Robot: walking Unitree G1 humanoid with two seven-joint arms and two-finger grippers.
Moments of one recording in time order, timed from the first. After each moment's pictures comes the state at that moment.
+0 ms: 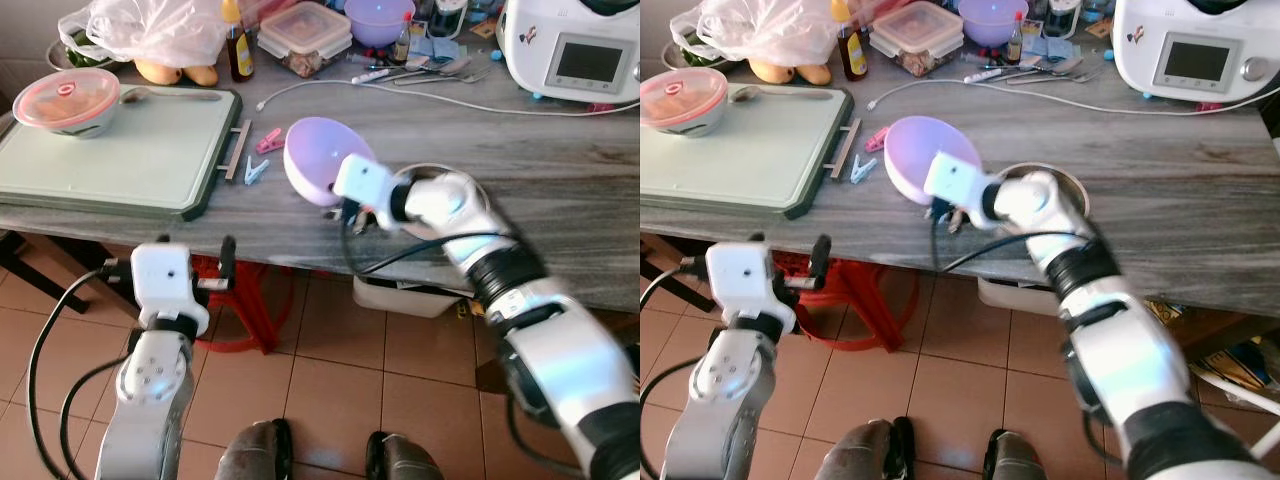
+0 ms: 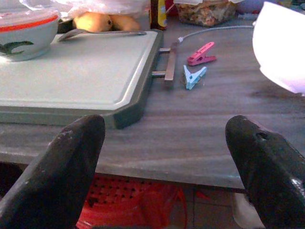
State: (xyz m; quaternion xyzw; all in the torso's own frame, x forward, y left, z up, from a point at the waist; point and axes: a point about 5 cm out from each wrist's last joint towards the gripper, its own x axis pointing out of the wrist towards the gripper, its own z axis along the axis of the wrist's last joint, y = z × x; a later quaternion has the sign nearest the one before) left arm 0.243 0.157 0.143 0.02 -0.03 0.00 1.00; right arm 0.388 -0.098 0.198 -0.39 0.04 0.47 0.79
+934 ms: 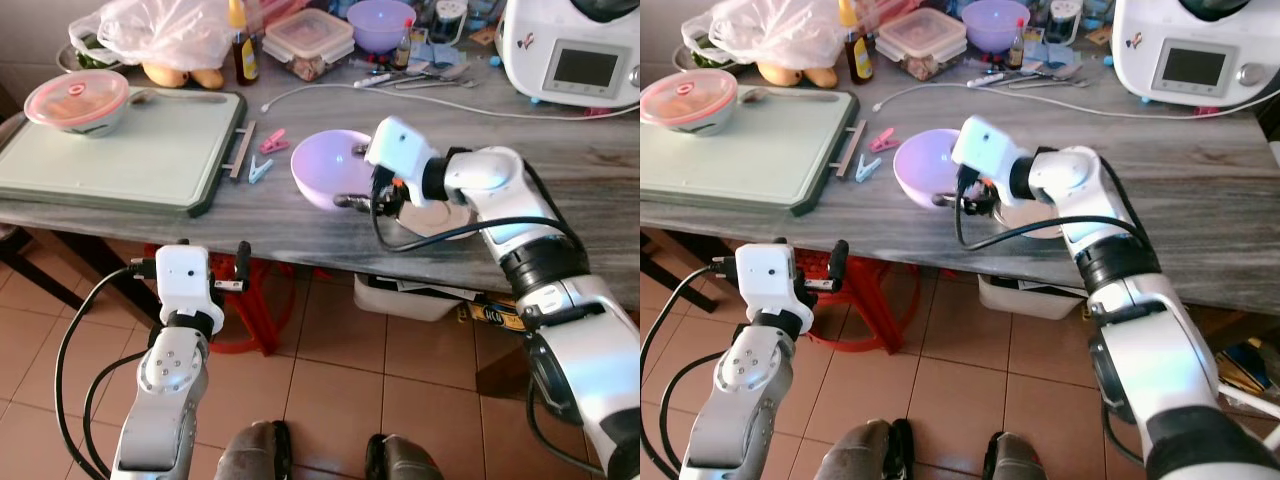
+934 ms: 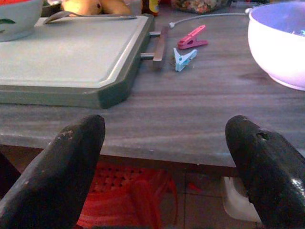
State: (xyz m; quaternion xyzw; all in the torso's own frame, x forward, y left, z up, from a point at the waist) left arm 0.254 0.146 0.126 0.01 -0.01 -0.02 1.00; right arm 0.380 -0.119 0.237 -0.32 -0.01 0.47 0.82
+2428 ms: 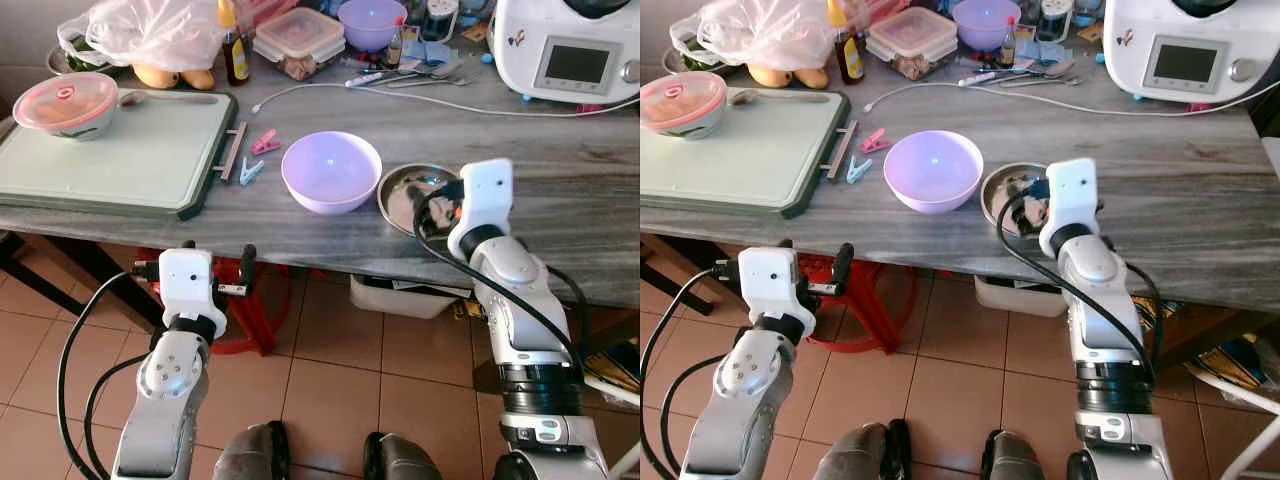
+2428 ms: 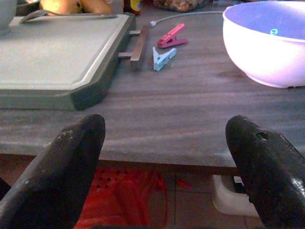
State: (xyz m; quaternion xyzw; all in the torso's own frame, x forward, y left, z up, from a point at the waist) left arm 0.249 0.144 0.123 0.00 0.00 -0.04 1.00; right arm 0.334 -0.171 0.174 -0.07 0.04 0.07 0.99
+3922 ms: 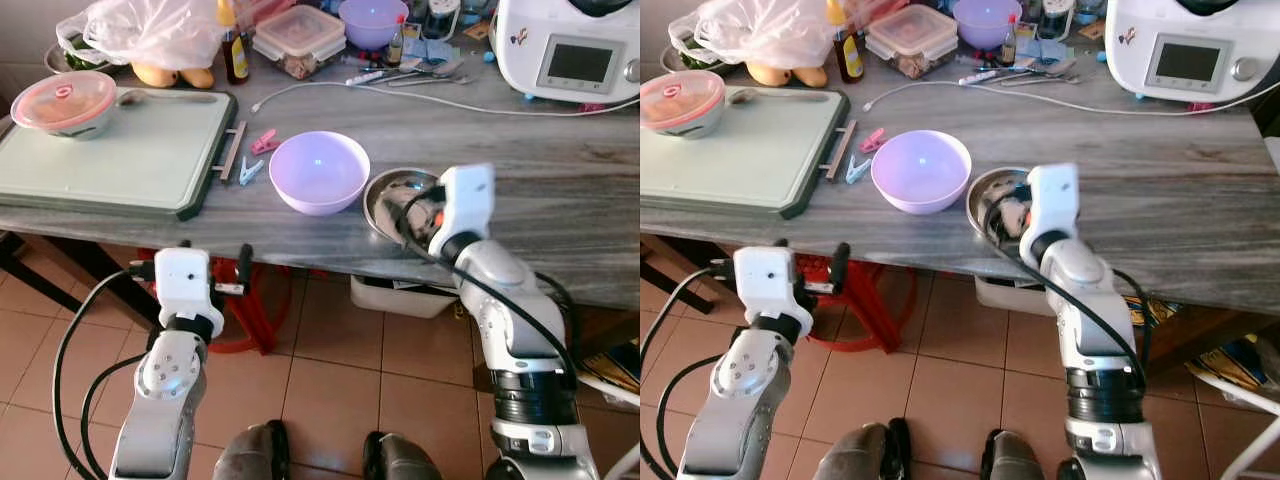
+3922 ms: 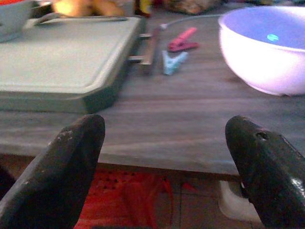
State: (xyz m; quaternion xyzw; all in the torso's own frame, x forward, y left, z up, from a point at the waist) left arm 0.250 0.148 0.128 0.00 -0.01 -0.01 1.00; right arm 0.322 -0.150 0.183 -0.01 0.03 0.11 0.99
